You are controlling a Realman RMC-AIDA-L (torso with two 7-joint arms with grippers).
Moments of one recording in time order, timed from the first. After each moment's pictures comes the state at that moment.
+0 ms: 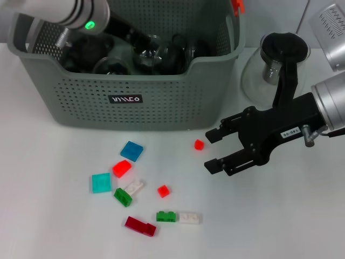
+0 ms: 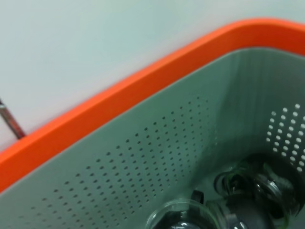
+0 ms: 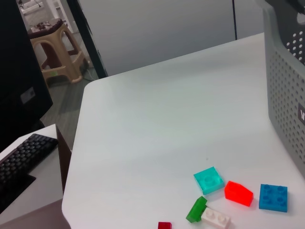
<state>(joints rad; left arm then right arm) -0.97 -2.11 -2.14 -0.83 -0.39 0.90 -2.36 0.78 2.04 -1.04 -0.83 -2.11 -1.68 1.72</state>
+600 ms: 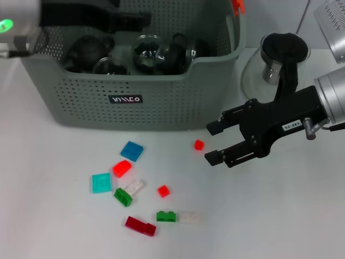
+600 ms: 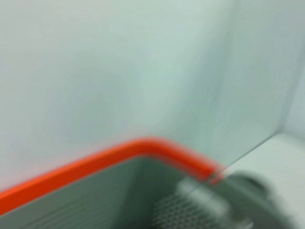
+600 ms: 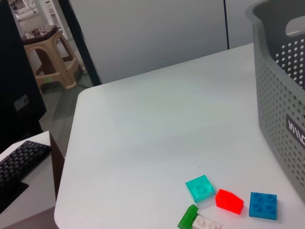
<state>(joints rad) -0.52 -2.17 -2.15 -1.62 -0.86 1.36 -2.33 0.78 2.04 -1.01 -0.83 -2.11 -1.68 1.71</state>
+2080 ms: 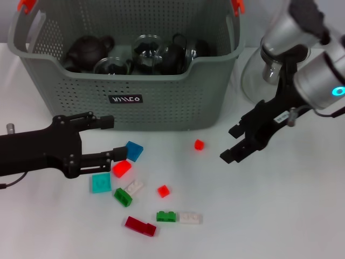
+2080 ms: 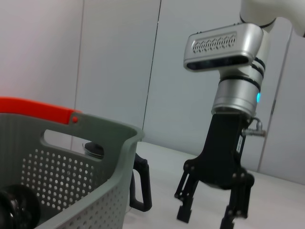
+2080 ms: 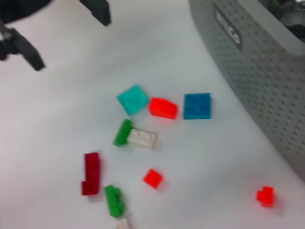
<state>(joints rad) -0.32 -2.12 -2.47 -0.94 -1.24 1.78 -1.36 0.94 2.07 -1.06 -0.85 -2.49 -1.60 2.06</state>
